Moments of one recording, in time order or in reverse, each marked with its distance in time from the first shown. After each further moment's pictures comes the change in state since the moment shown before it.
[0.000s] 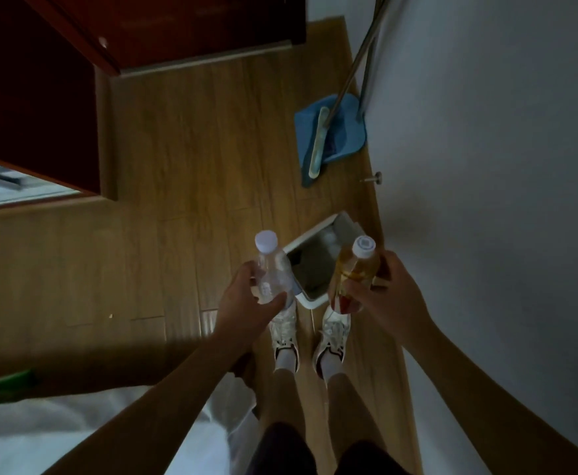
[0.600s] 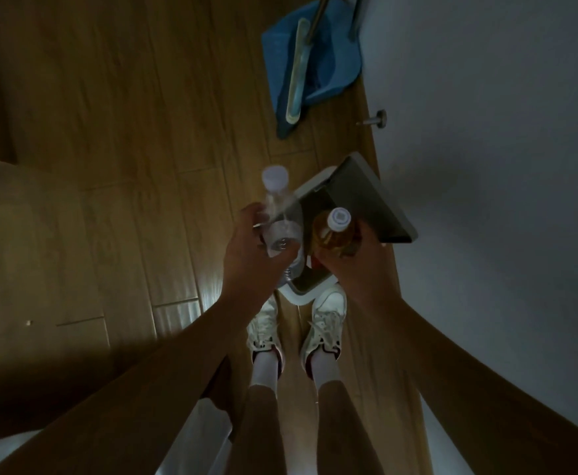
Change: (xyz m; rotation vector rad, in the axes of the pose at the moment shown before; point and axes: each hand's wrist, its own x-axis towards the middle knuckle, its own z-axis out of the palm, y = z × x) left_hand 0.134 -0.094 0.128 -0.209 0.017 0.087; right_hand 0.125 0.141 0.115 0.074 0.107 0.101
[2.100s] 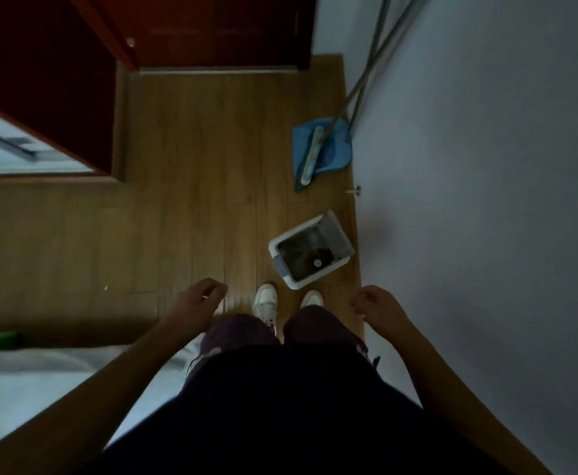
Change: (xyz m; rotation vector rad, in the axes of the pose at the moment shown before) left_hand -0.236 0.165 -0.229 0.181 -0.139 -0.336; right_hand -0.208 -0.121 -0.161 -0.391 -0.261 0.188
